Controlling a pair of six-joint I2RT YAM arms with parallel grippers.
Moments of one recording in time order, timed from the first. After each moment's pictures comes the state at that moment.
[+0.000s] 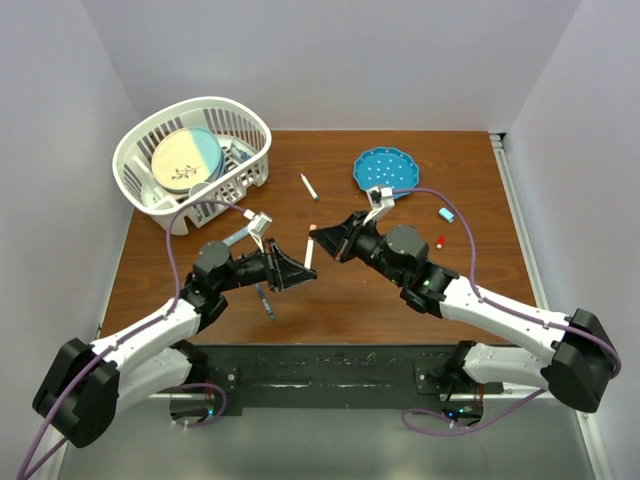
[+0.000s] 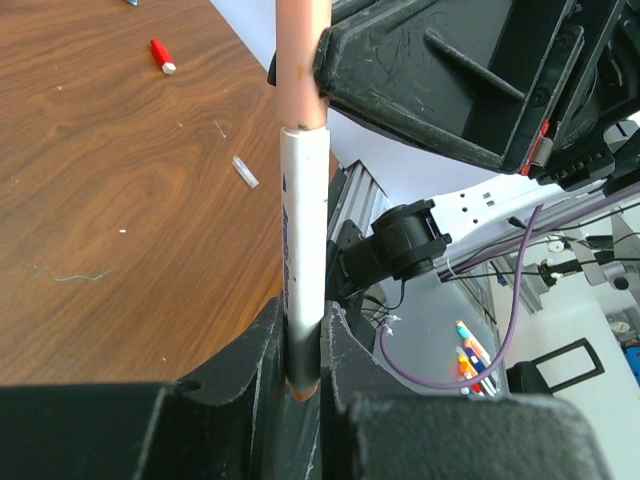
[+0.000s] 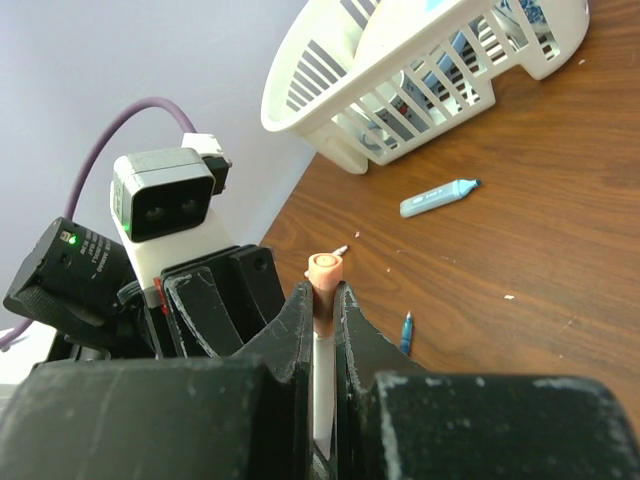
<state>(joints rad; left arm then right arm) -0.56 0.99 0.37 0.60 0.69 -0.82 0.89 1.13 0.73 0.38 0.05 0.74</state>
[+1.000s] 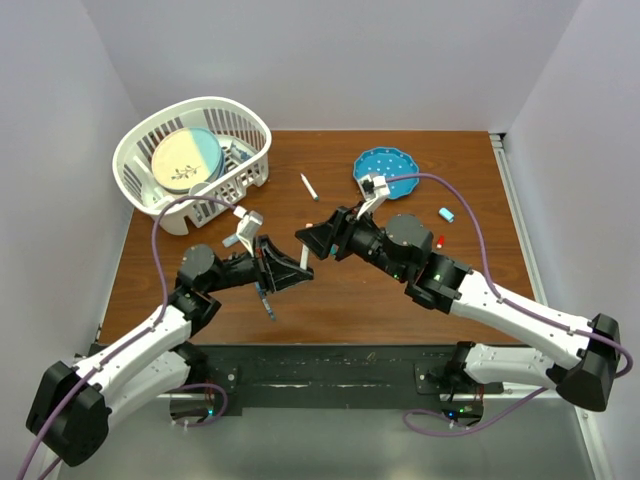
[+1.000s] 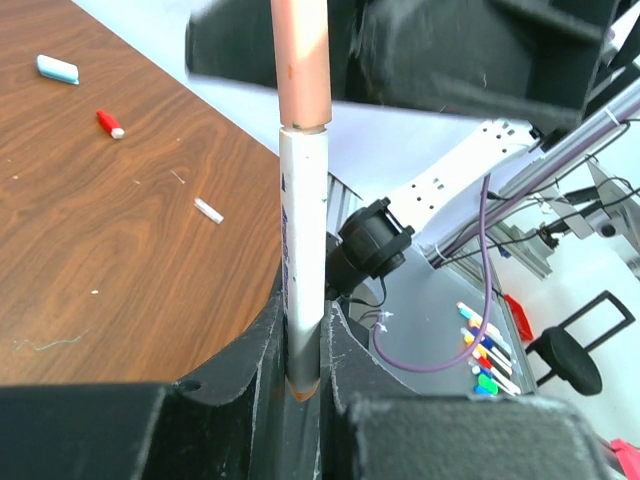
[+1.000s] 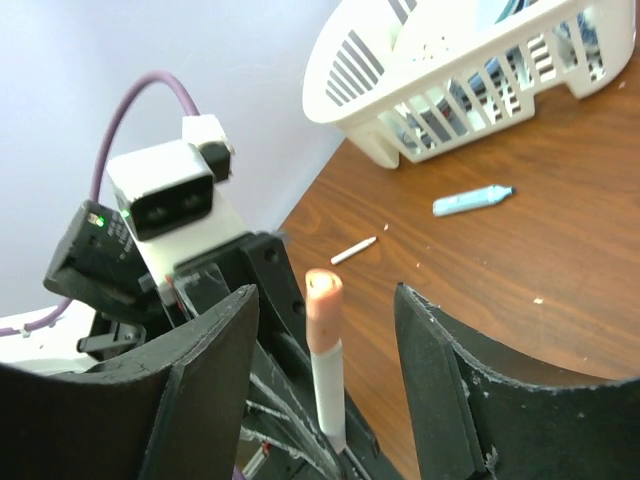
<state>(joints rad) -0.55 0.86 0.40 0.61 0.78 -0.75 0.98 1.10 0.96 0.10 0.09 0.66</state>
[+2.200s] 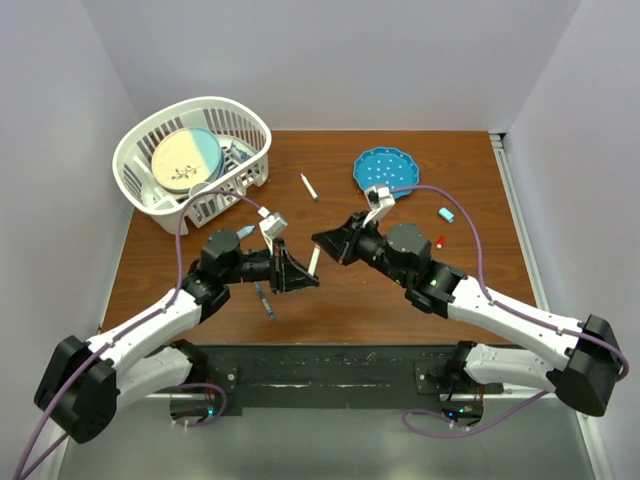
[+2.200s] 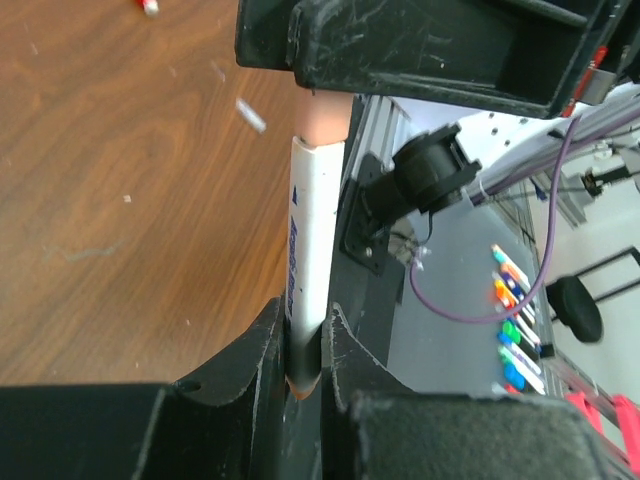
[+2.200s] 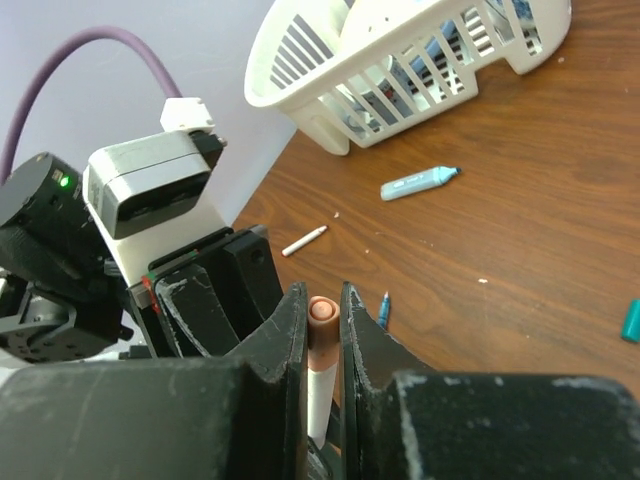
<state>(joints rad) -0.56 1.01 0.49 0.35 0.78 -0.58 0.93 1.09 0.78 0.20 0.05 0.66</state>
